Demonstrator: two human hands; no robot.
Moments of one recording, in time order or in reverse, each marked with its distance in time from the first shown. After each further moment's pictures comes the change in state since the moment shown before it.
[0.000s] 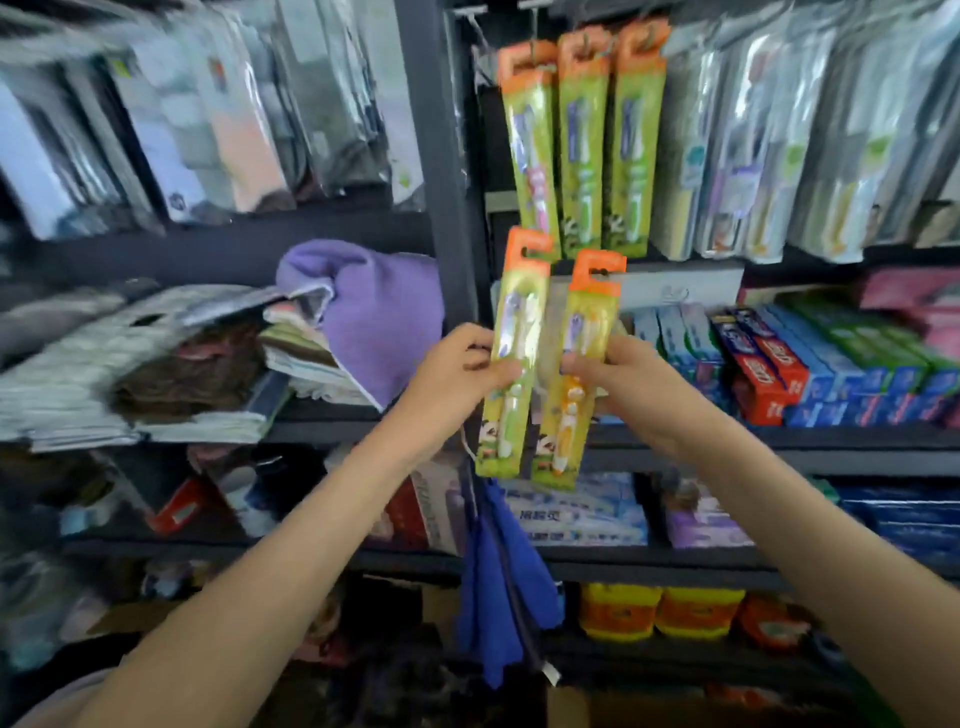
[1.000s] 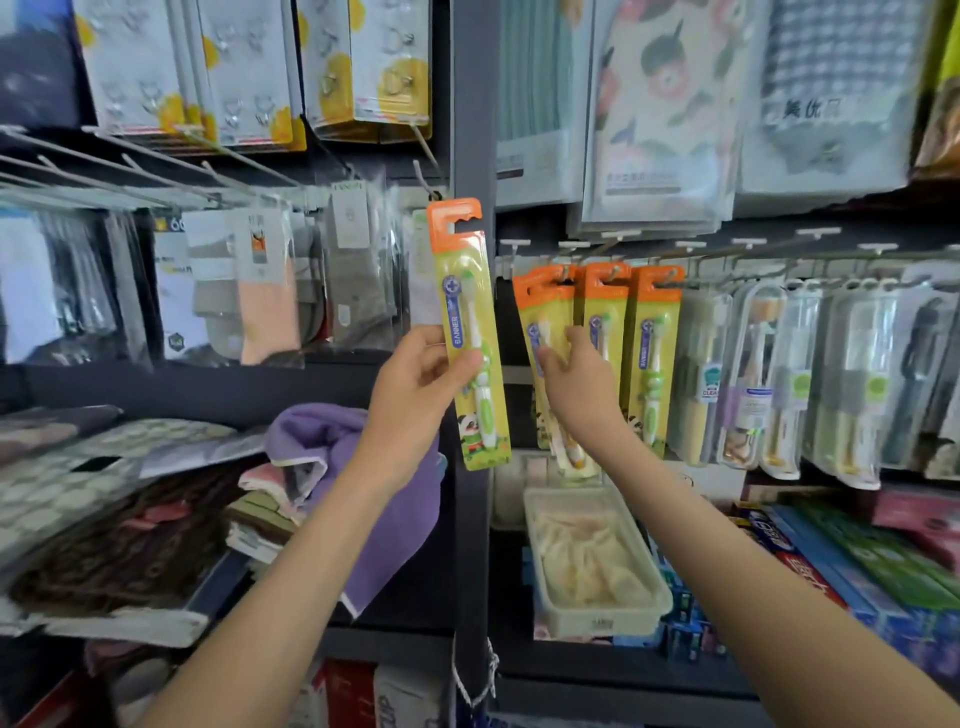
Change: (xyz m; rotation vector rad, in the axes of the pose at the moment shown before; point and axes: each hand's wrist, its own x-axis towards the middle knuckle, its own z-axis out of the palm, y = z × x) left_hand 0.117 0.060 -0.072 -0.380 0.216 0.440; right_hand 0.156 -0.117 0.028 -0.515 0.496 -0.396
